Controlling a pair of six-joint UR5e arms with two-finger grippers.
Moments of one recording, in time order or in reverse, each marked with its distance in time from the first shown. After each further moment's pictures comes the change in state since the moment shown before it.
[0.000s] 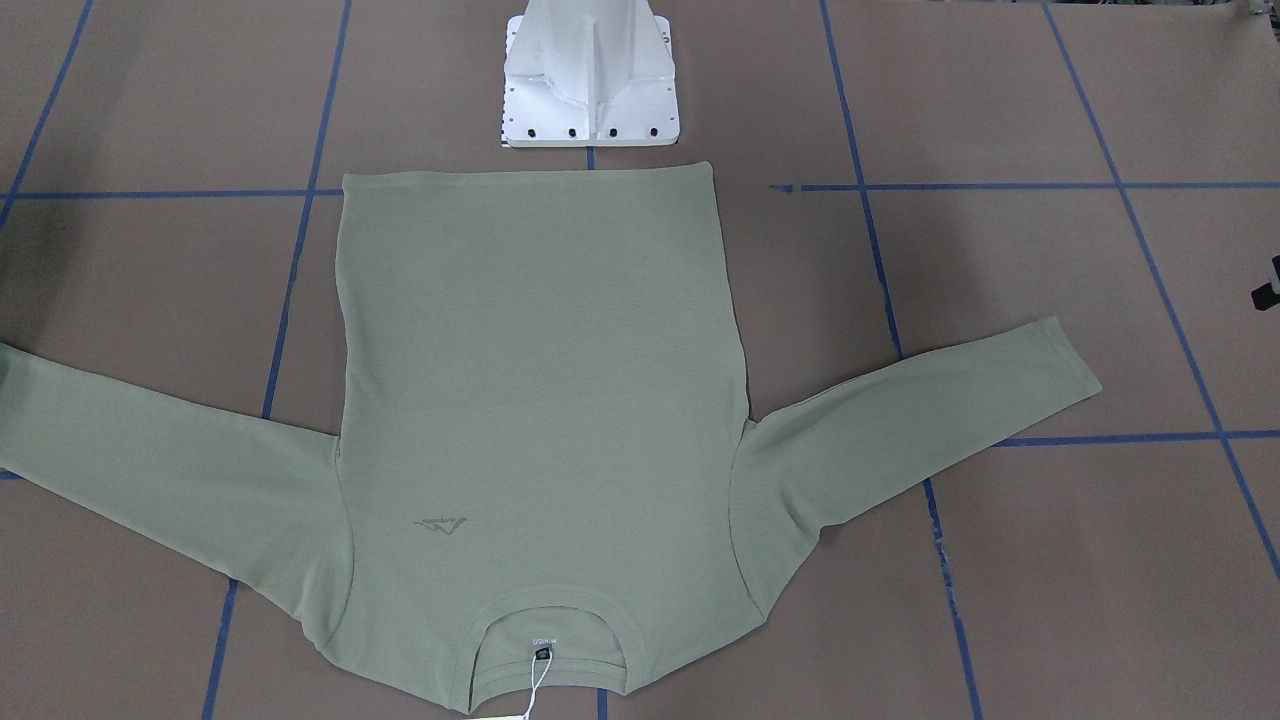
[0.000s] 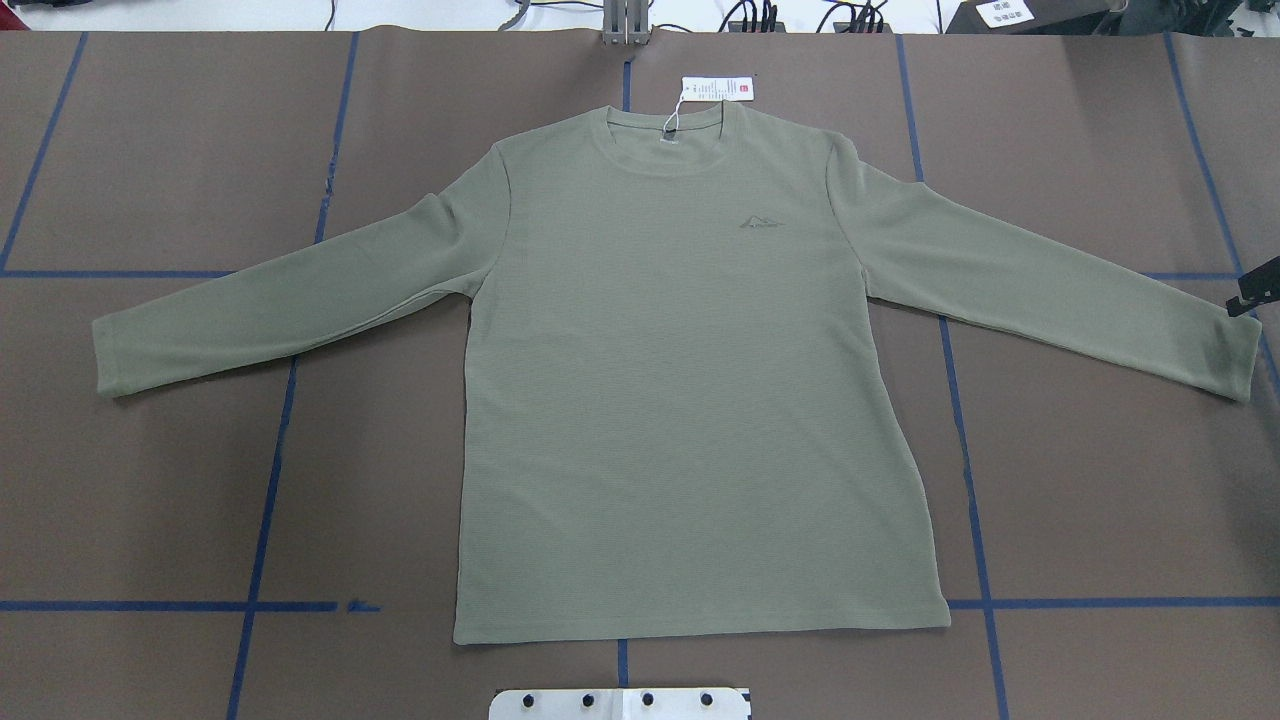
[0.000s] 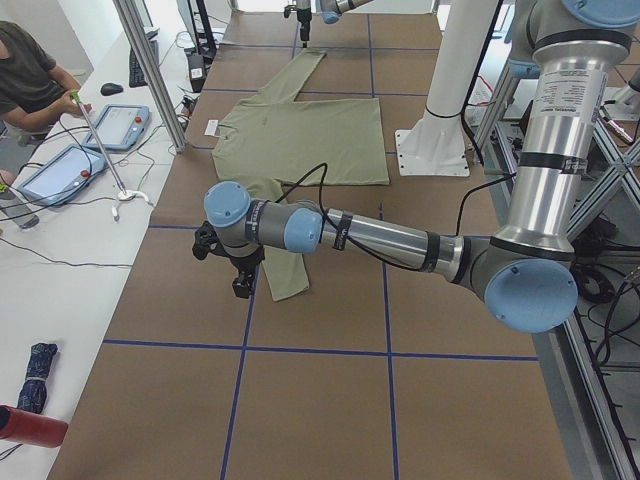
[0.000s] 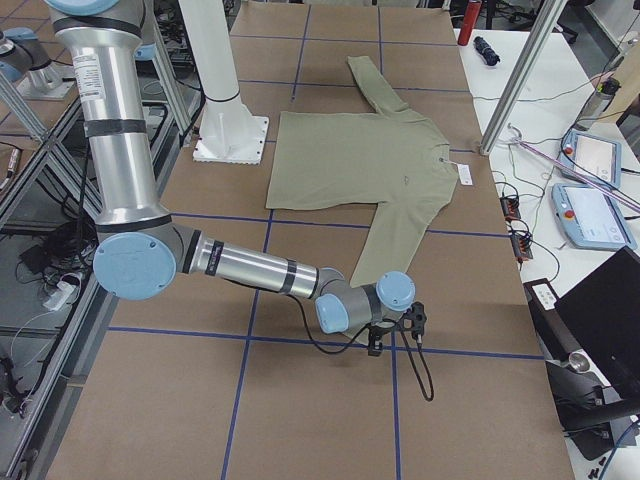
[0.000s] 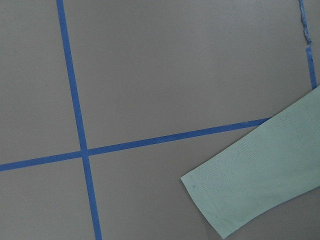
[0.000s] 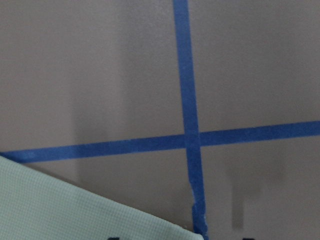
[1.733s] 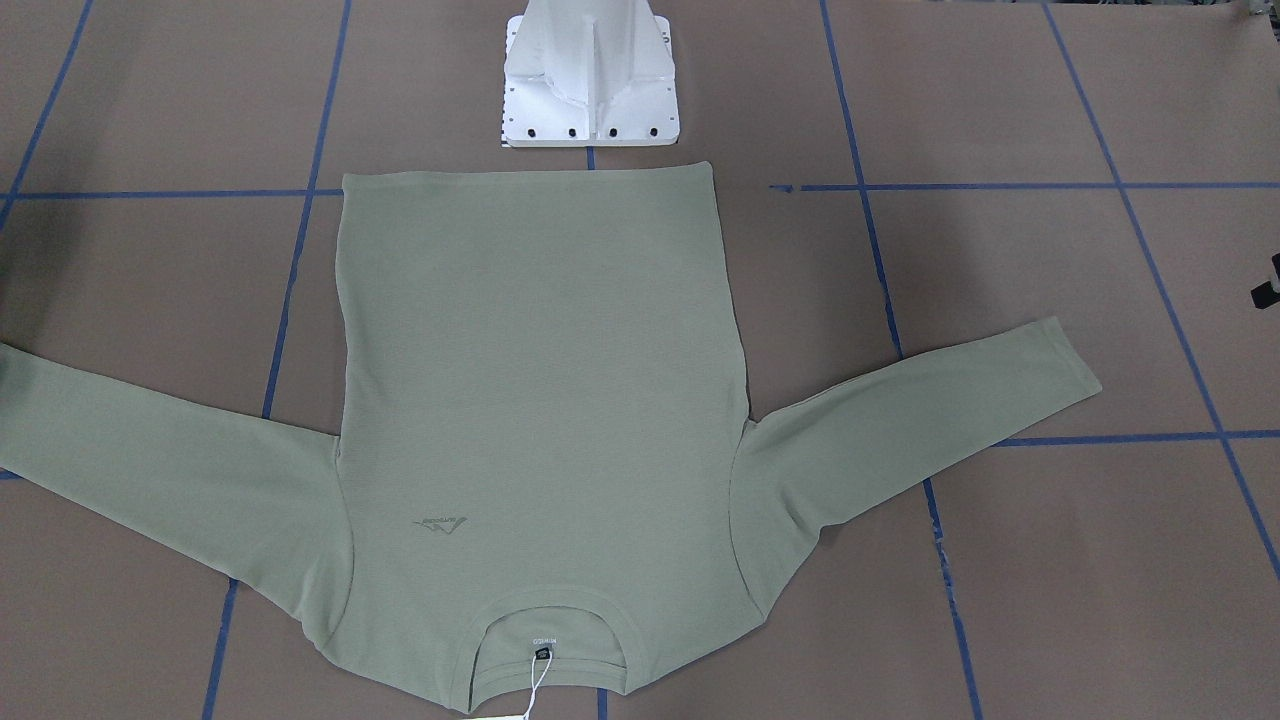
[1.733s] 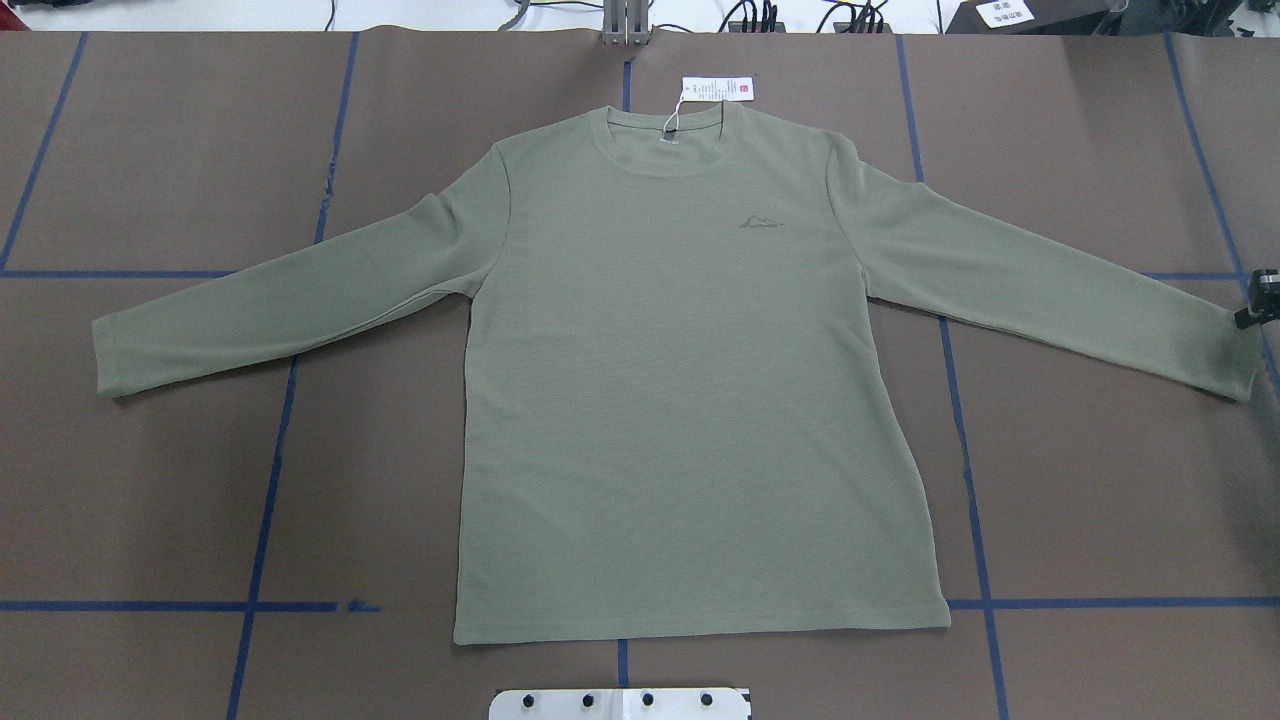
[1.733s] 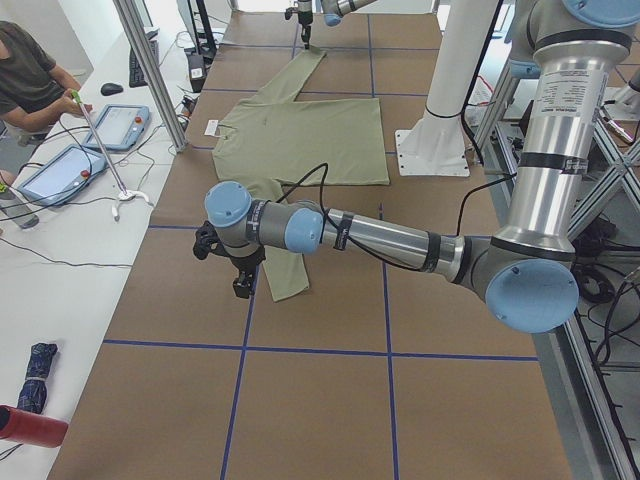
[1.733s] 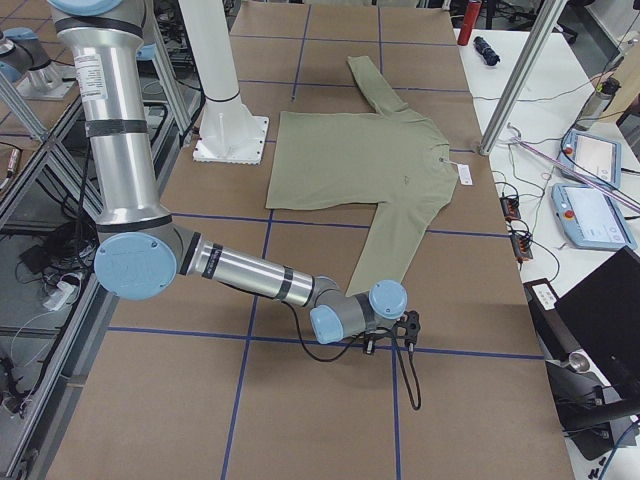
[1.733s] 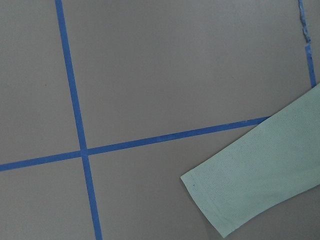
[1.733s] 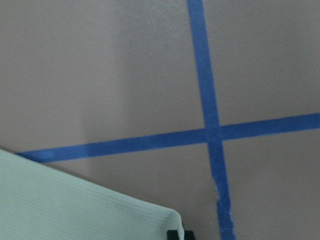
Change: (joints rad) left arm 0.000 0.003 -0.005 0.000 0.001 0.005; right arm -0.019 -0.012 0.038 0.037 0.020 0.067
